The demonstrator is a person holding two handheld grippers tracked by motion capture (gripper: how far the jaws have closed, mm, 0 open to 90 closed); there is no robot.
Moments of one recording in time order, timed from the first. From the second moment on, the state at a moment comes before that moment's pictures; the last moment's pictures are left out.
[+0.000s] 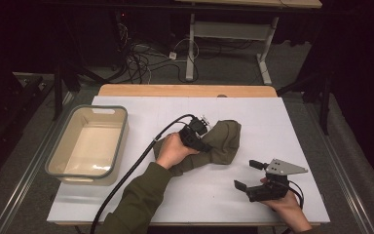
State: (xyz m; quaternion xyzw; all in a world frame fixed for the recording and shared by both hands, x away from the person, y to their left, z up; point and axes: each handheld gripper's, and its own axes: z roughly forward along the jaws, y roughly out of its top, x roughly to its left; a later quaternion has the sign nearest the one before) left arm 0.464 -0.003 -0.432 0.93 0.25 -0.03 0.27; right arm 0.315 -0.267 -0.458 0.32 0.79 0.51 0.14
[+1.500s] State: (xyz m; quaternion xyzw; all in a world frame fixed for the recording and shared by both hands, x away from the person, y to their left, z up) left arm 0.438 0.039 -0.410 0.90 0.25 0.01 0.37; right arm 0.315 -0.265 -0.460 0.31 0.79 0.50 0.14
